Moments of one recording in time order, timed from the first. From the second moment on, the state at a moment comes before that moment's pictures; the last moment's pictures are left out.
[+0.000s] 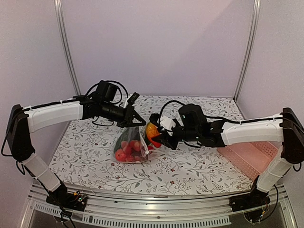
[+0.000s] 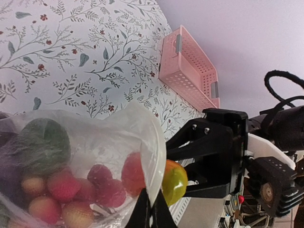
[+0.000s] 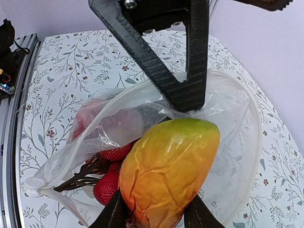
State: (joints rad) left arm -0.63 1.60 1.21 -0.30 0.69 -0.54; right arm 0.97 1.63 1.03 0.12 -0.12 -0.30
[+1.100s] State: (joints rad) left arm -0.63 1.69 1.28 -0.27 0.62 -0.55; right arm 0.23 0.94 0.74 -0.35 0.04 0.31
